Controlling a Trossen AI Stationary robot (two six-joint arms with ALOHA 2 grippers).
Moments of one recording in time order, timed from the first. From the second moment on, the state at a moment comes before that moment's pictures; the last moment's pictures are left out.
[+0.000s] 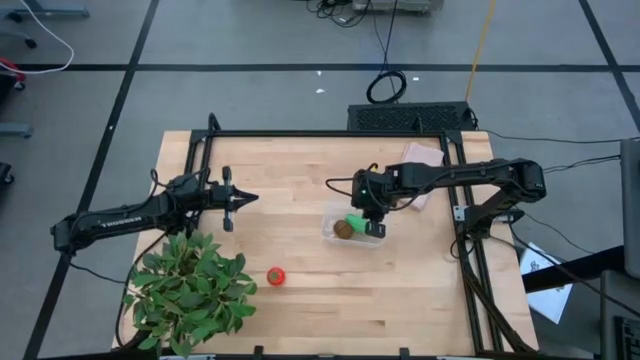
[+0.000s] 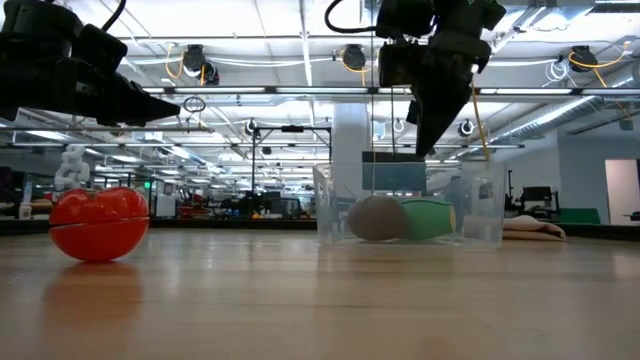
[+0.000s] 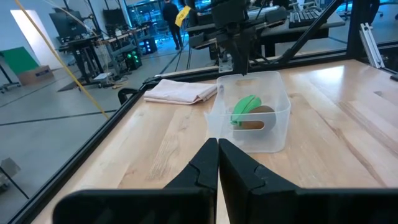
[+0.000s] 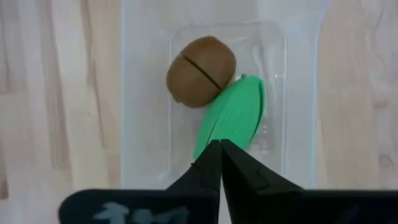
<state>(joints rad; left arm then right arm) 0.35 0.34 0.06 0.18 0.26 0.22 -0.11 1.54 1.14 -0.81 -0.16 0.07</state>
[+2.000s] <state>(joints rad) 0.35 0.34 0.06 0.18 0.26 0.22 0.03 0.89 1.34 -0.90 0.07 0.03</state>
